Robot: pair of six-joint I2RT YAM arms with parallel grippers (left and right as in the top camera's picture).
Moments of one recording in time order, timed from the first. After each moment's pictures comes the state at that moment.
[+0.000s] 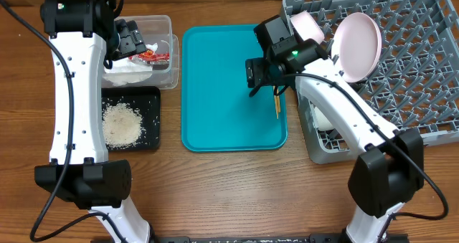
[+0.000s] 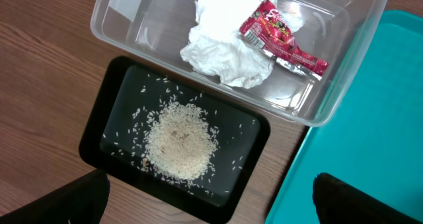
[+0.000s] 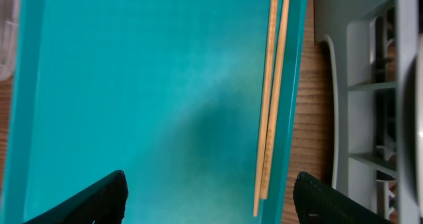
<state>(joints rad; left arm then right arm) 0.01 1.94 2.25 -1.53 -0.25 -0.39 0.47 1.93 1.68 -0.91 0.07 0.35</state>
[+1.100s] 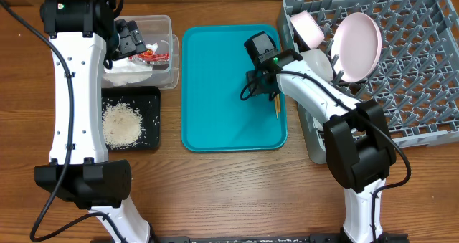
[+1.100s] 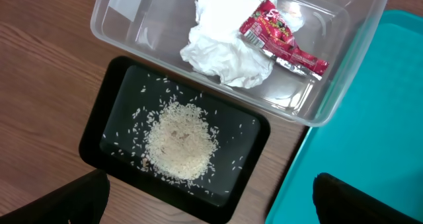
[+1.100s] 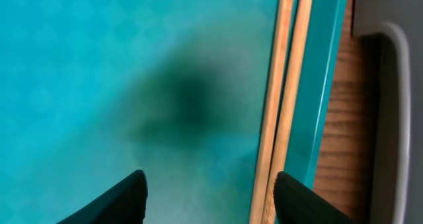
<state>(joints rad) 0.01 1.94 2.25 -1.53 -0.25 -0.39 0.47 2.14 1.64 -0.75 0.15 0.28</state>
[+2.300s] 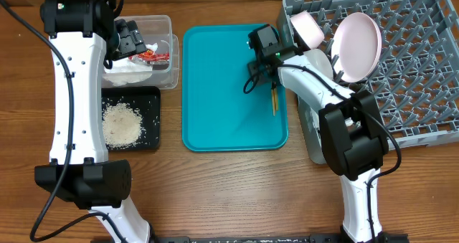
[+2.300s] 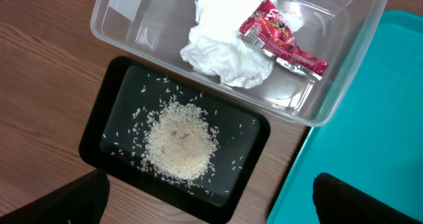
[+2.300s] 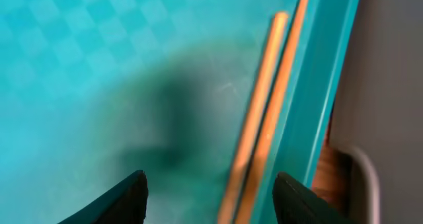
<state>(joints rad) 0.01 1.94 2.25 -1.53 -0.25 -0.39 0.43 2.24 1.72 -0.61 0.18 0.05</state>
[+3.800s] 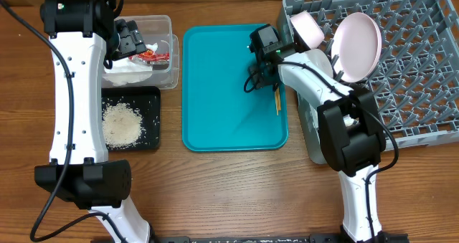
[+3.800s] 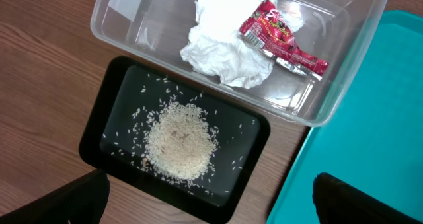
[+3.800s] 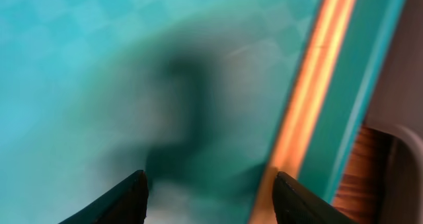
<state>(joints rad) 0.01 1.94 2.25 -1.53 -0.25 -0.39 0.41 2.28 1.75 -0.69 0.12 0.06</state>
